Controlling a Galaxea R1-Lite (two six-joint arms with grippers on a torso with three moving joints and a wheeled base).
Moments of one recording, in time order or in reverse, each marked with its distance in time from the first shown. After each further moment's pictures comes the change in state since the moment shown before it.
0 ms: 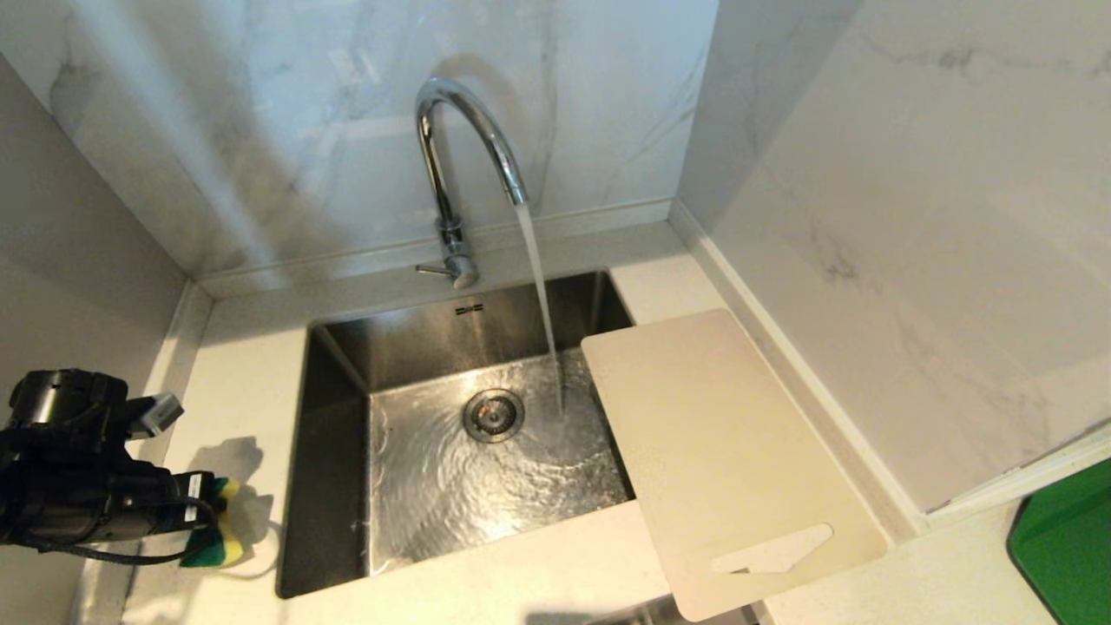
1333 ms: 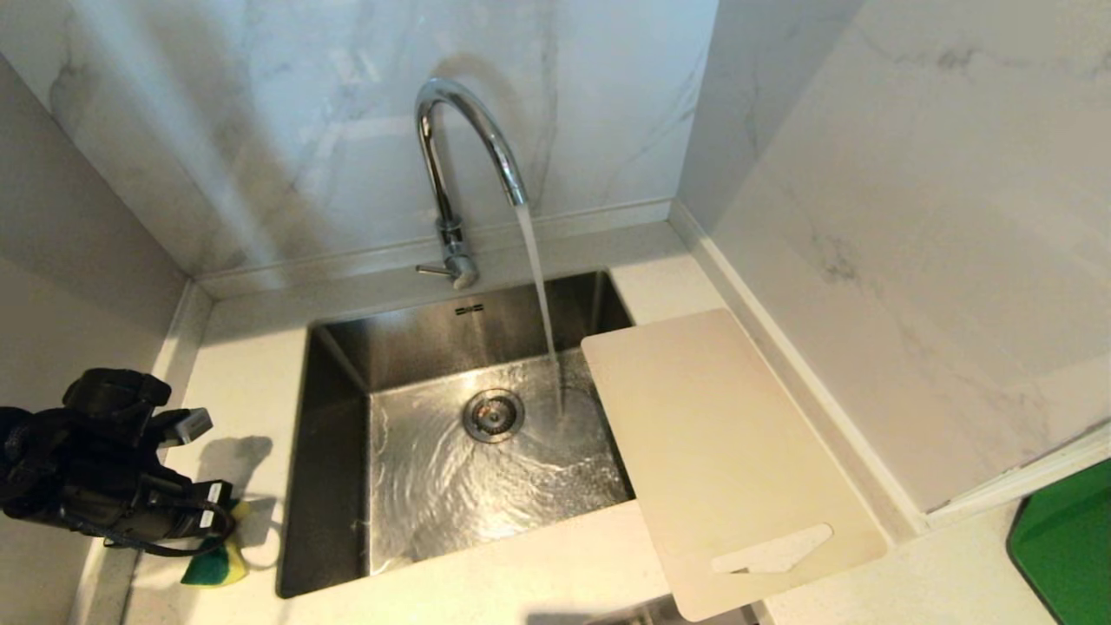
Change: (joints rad) left arm -0.013 0.114 -0.130 0.198 0.021 0.023; right arm 0.000 0.000 0.000 0.000 0.001 0.000
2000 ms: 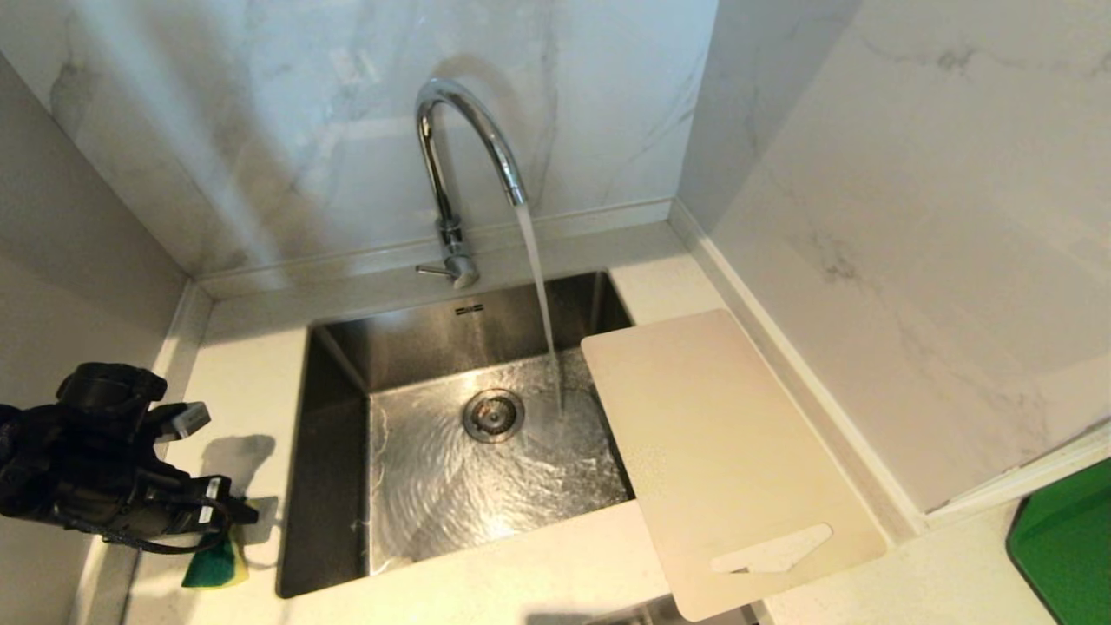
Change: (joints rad) left arm -0.009 -0.036 0.001 0.003 -0.002 -0.008; right arm 0.000 0.000 0.000 0.000 -0.001 0.000
